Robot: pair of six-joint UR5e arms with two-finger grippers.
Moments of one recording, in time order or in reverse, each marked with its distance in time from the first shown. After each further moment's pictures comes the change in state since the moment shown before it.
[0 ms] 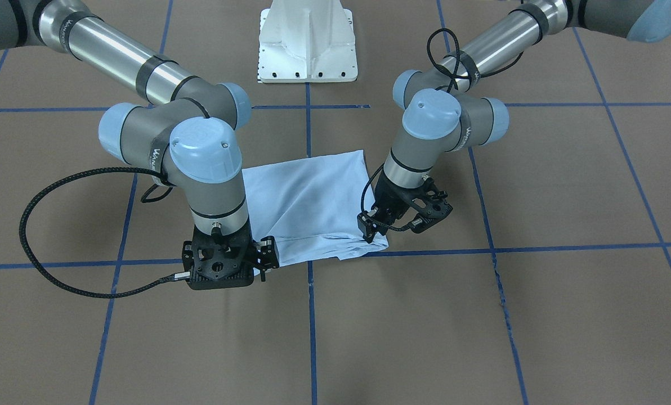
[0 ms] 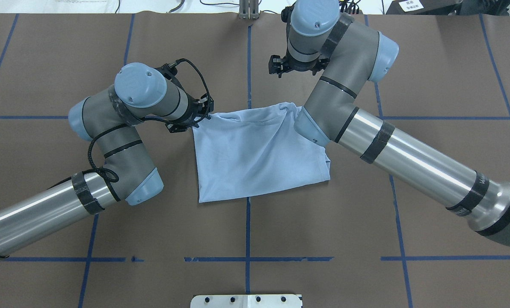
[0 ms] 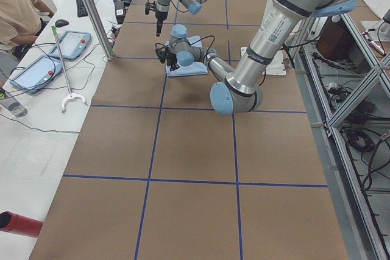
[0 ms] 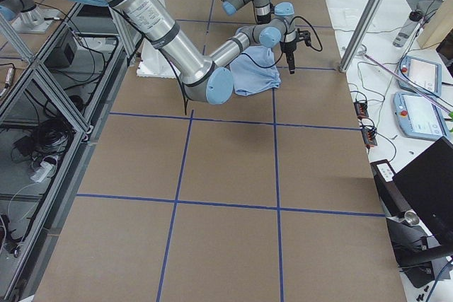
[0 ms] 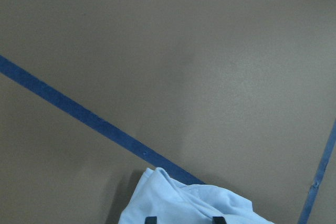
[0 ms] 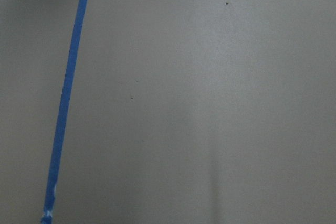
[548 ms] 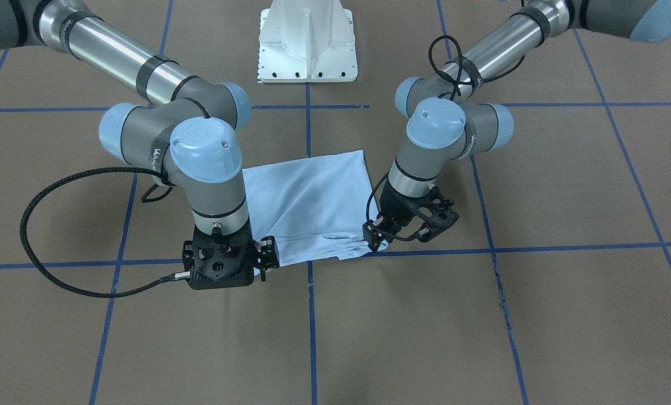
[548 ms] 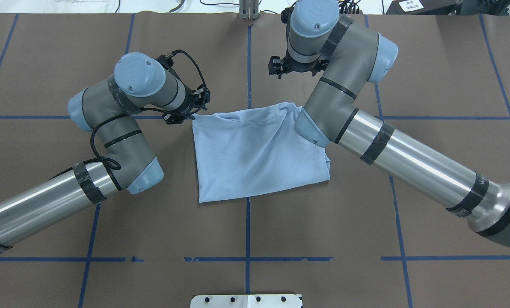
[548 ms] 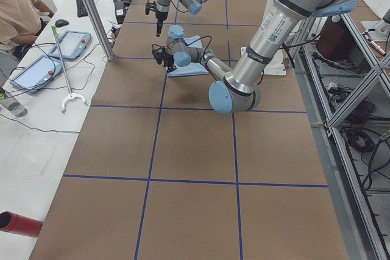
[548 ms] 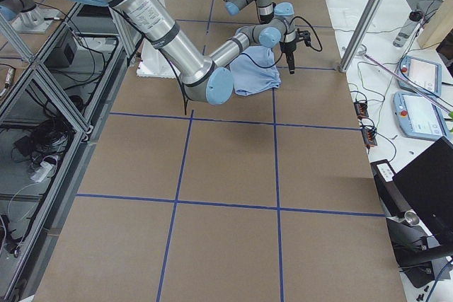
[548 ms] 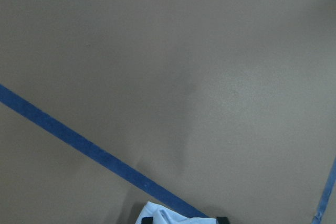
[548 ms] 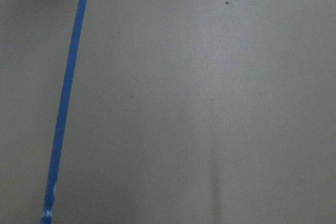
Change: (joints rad) left arm -0.013 -0.018 0.033 0.001 -0.004 0.013; right arm -0.001 -0.001 0.000 0.002 -0.001 0.002
